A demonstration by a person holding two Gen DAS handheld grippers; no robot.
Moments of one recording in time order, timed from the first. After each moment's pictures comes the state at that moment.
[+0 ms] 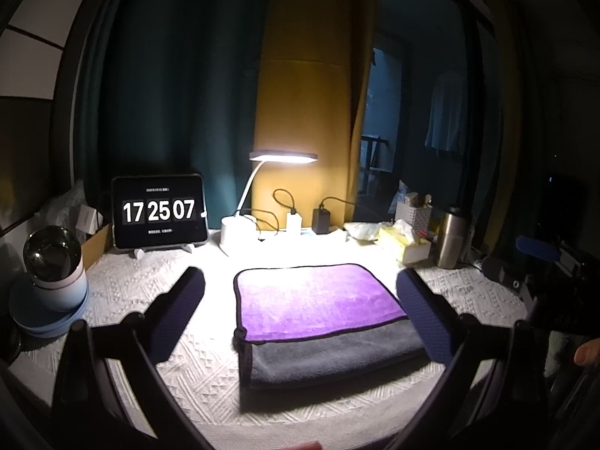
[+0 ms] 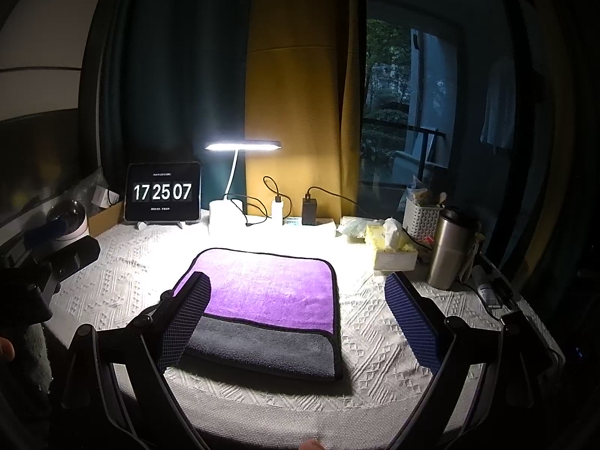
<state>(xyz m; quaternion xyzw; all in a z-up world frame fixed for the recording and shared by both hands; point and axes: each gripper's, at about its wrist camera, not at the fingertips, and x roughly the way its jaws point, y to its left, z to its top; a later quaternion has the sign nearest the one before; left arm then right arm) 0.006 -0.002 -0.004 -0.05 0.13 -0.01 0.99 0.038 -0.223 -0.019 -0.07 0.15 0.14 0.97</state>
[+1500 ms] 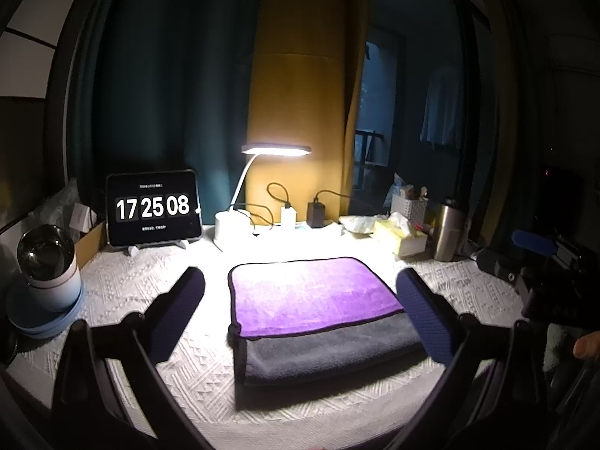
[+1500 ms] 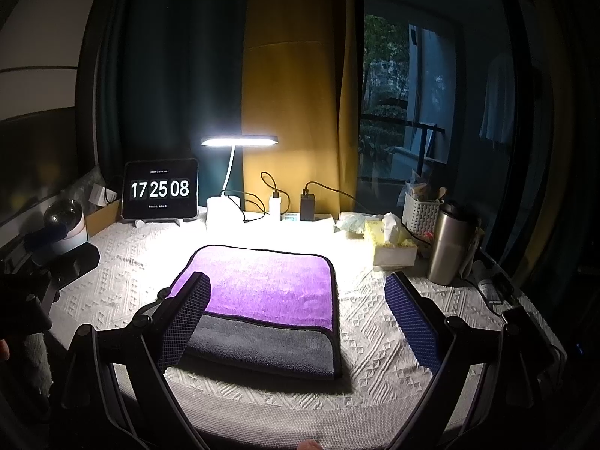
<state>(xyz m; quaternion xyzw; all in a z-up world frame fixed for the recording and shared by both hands) 0.010 -0.008 -0.010 -0.05 0.14 -0.02 0.99 0.040 -0.227 -0.024 -0.07 0.16 0.14 0.97</state>
